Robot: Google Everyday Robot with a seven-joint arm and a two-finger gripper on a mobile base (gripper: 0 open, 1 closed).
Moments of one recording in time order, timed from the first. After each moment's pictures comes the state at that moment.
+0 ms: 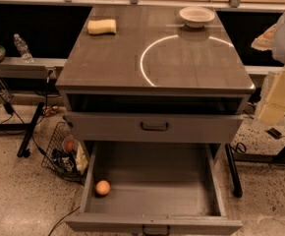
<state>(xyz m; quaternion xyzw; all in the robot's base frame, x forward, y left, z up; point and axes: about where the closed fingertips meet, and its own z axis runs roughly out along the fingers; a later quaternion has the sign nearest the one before) 0.438 -0.217 0.977 -0.60 0.78 -0.03 0.16</state>
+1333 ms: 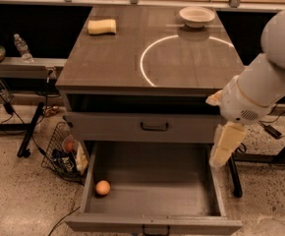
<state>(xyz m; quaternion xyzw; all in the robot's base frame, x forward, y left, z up) 0.456 -0.175 0.822 -0.63 0.75 0.08 0.15</state>
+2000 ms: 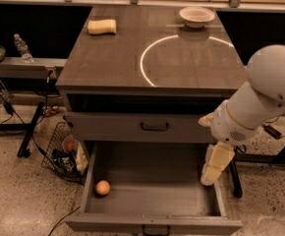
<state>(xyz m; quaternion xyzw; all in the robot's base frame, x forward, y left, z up) 0.440 -0.165 0.760 -0.63 0.76 0.13 0.13</state>
